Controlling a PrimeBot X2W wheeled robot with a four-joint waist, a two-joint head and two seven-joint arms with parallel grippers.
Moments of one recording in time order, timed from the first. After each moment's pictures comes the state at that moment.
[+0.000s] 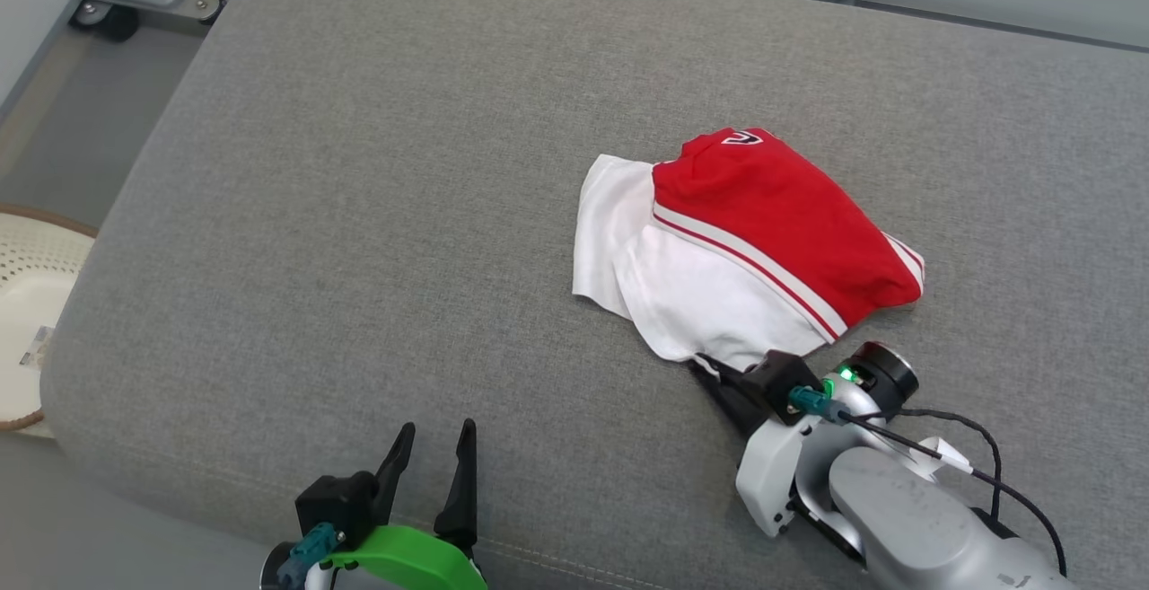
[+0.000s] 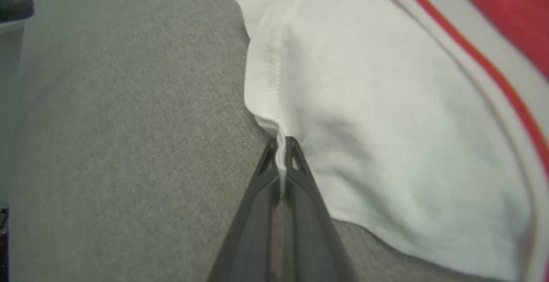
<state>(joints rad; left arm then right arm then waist) -0.09 0.05 -0.35 0.43 -0.46 -0.02 -0.26 -0.54 -0.19 0.76 0.80 0.23 0.13 -0.27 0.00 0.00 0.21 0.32</state>
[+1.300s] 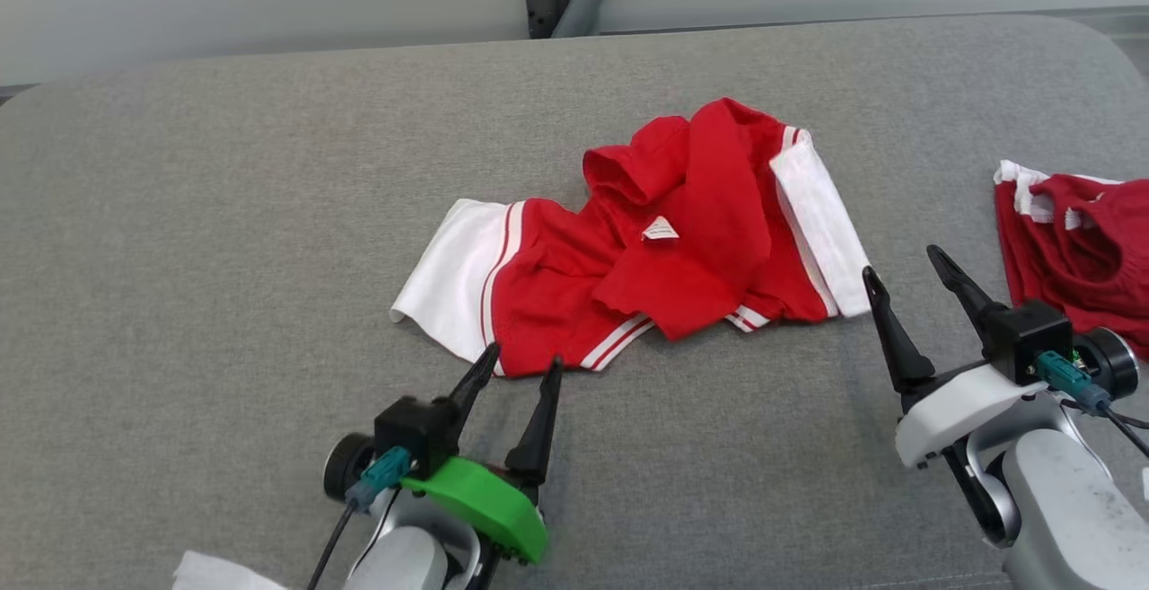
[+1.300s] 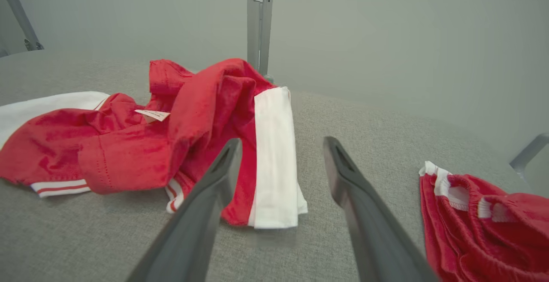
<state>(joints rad) -0.23 0.05 -0.49 0.43 -0.43 -0.08 -0.26 -0.29 -0.30 0.19 0.39 0.19 0.13 -0.26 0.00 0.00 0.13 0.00</state>
